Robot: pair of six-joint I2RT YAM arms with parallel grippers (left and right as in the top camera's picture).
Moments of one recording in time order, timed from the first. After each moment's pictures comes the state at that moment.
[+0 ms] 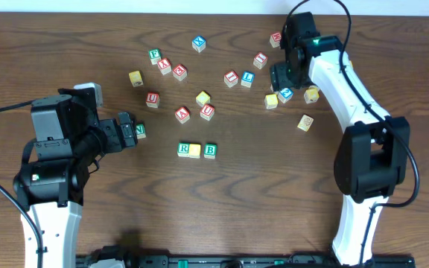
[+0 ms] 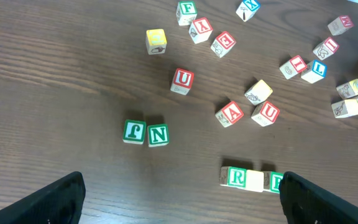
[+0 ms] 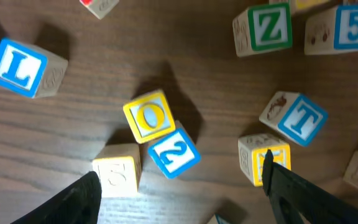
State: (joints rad) left arm 0.11 1.04 1.04 -0.83 0.21 -0.11; right arm 0.22 2.15 1.83 -0.95 0.09 0.07
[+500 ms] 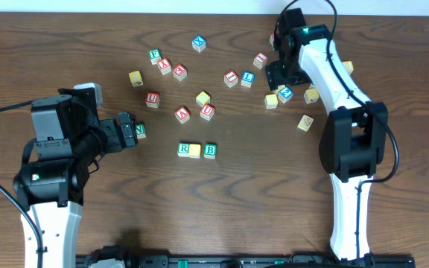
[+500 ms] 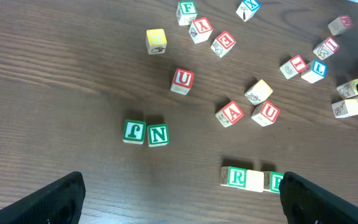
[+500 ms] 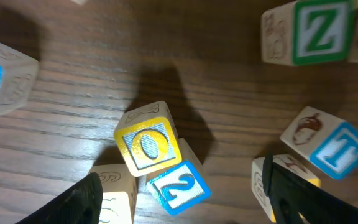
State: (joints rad) left arm 0.11 1.04 1.04 -0.83 0.21 -0.11; right arm 0.22 2.37 2.10 -1.13 0.09 0.03
